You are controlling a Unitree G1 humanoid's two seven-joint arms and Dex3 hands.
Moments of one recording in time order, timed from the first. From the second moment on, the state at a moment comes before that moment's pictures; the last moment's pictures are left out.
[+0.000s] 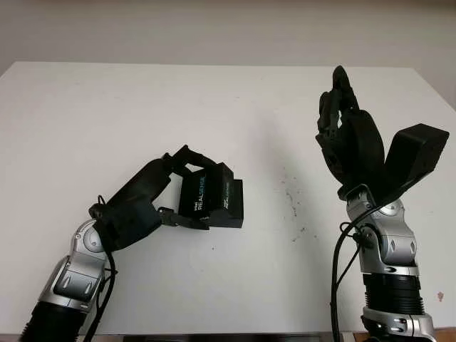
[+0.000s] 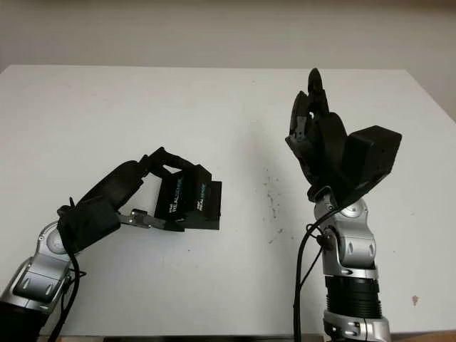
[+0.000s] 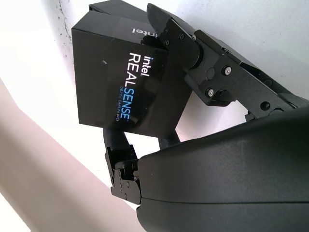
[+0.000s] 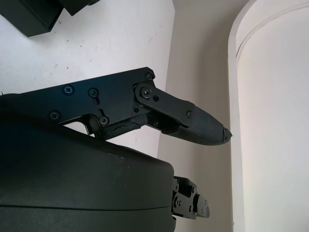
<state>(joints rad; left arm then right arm) -0.22 0.45 -0.10 -0.04 0.22 0.00 -0.33 -0.41 -0.16 -0.16 -0.02 0.23 0.24 0.12</state>
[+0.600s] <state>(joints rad) -0.27 0.49 -0.11 -0.26 0.28 0.31 -0.46 -0.40 -0.16 -0.16 -0.02 0.22 0.24 0.13</state>
